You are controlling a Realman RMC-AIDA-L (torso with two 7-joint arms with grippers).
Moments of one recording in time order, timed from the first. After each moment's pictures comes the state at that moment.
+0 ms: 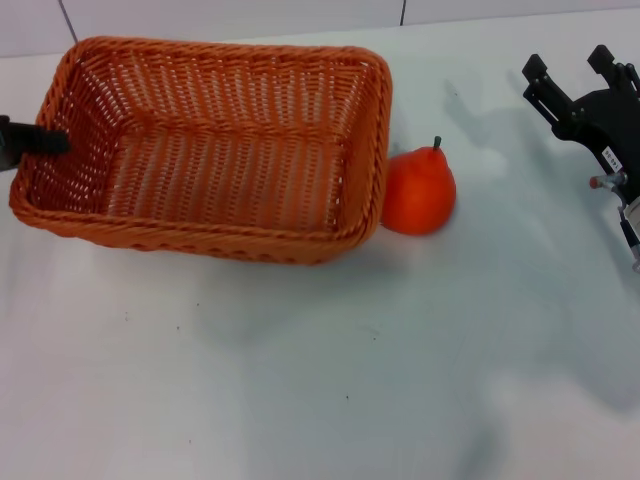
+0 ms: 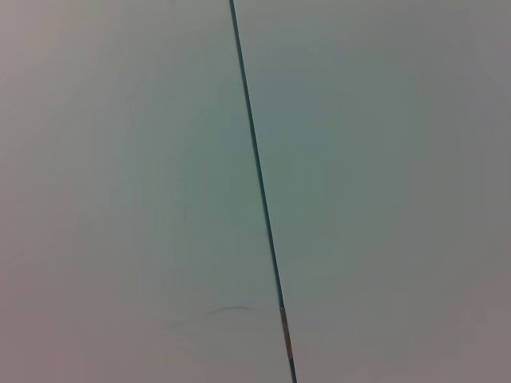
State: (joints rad) left arm -0.65 -1.98 0.32 0.77 2.42 1.50 -2.31; right arm 0.42 2.10 -1.72 -0.10 0.15 -1.24 -2.72
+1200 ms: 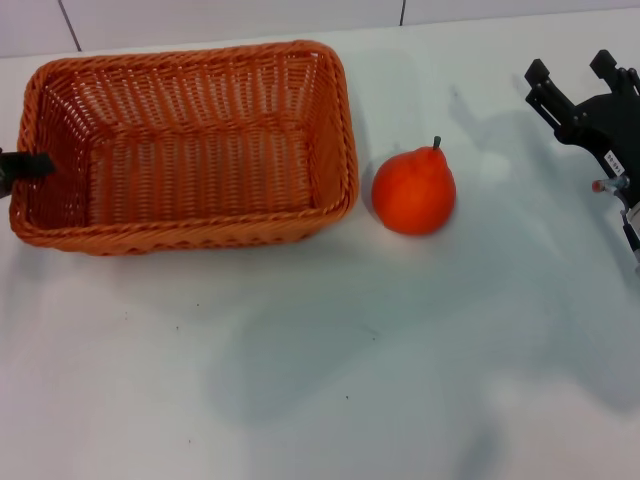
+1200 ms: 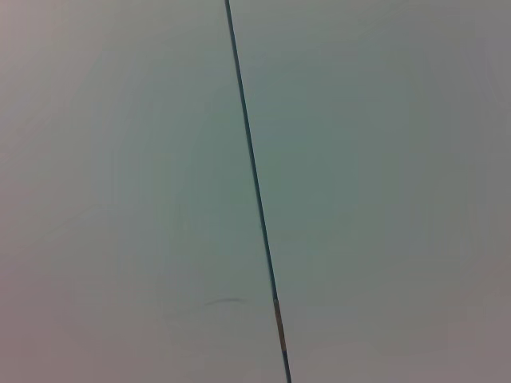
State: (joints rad) left arm -0.52 -2.16 0.33 0.94 2.34 1.34 -2.31; right arm 0.42 2.10 -1.72 -0.09 0.15 -1.24 -2.72
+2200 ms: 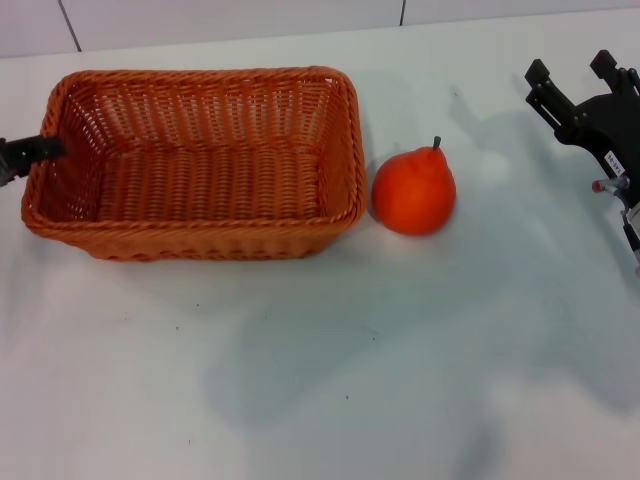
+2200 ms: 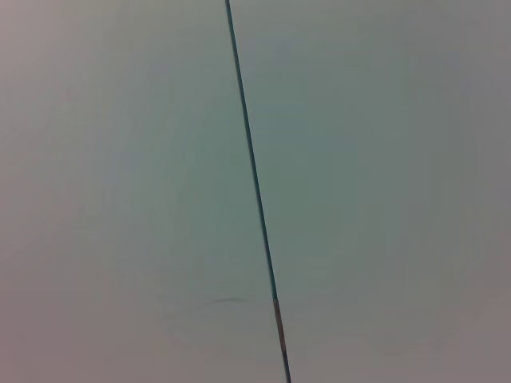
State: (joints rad) left arm -0.51 -2.16 0.40 0.98 2.31 1.31 -2.29; right arm 0.42 2.10 -1.72 -0.09 0.15 -1.24 -2.72
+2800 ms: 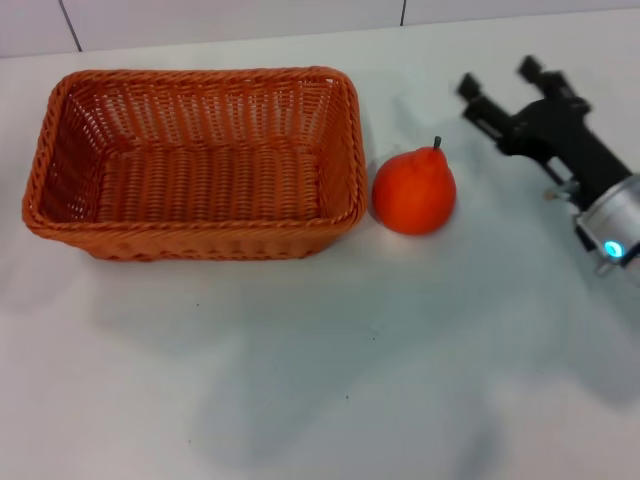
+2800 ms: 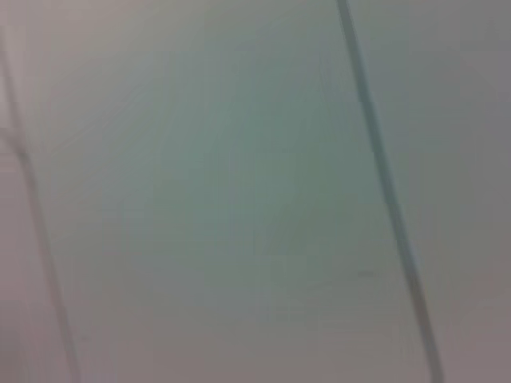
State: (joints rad) left arm -0.40 -2.16 0.38 1.06 1.92 1.27 -2.08; right arm 0.43 2.10 -1.73 -0.14 -0.05 -1.21 -2.60
